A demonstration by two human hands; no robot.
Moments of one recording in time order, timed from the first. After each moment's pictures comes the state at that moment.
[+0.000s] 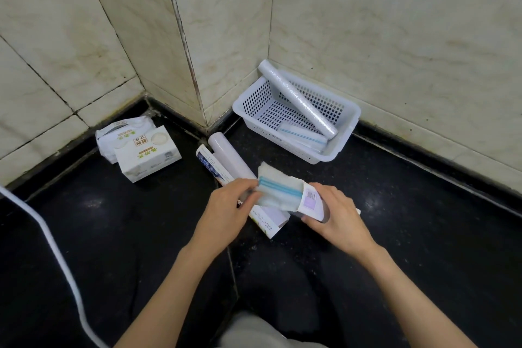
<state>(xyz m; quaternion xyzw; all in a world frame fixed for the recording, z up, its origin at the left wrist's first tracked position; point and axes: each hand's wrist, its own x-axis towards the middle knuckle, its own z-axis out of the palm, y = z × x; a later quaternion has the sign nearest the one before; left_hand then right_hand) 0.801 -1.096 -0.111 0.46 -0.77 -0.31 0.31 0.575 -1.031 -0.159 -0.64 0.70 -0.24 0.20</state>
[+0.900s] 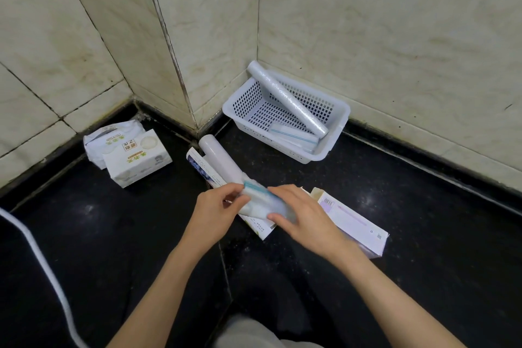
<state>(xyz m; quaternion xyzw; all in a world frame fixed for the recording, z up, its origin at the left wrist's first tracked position) 0.800 -1.101 -0.121 0.52 -0.68 -0.44 0.28 0.616 -1.039 -0.135 -0.70 0.62 -0.24 0.24</state>
